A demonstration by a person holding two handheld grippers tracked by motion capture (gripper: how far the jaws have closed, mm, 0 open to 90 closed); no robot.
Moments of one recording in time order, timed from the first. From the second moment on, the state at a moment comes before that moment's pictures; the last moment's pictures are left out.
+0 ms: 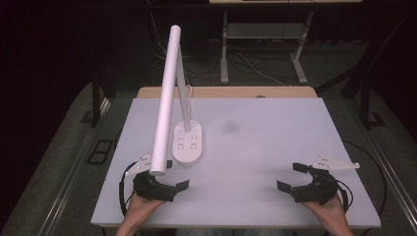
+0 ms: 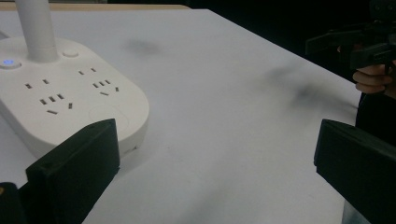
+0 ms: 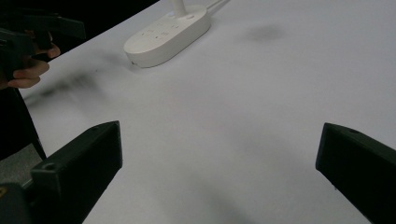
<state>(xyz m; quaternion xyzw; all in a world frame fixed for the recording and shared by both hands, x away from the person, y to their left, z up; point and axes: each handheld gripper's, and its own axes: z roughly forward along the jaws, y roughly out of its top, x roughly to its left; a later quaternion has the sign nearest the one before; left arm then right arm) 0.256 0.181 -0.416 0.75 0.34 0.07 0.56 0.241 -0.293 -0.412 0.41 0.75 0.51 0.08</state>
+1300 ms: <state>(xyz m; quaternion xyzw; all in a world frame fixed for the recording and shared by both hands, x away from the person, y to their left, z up) 0.256 0.174 -0.406 0.78 0.34 0.06 0.52 0.243 -0.293 -0.416 0.40 0.77 0.50 0.07</state>
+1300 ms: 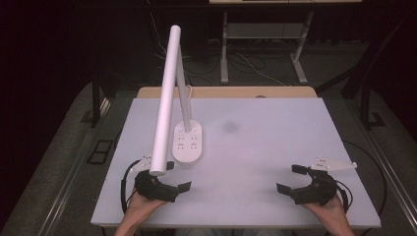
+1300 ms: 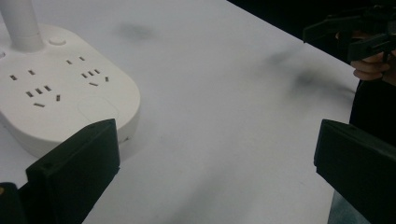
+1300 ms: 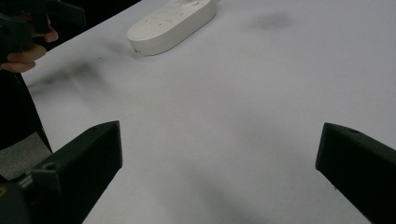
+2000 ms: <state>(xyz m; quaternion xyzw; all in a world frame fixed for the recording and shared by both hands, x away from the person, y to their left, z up) 0.268 0.189 -0.386 0.79 0.35 0.05 0.50 0.244 -0.290 -0.418 0.40 0.78 0.48 0.07</state>
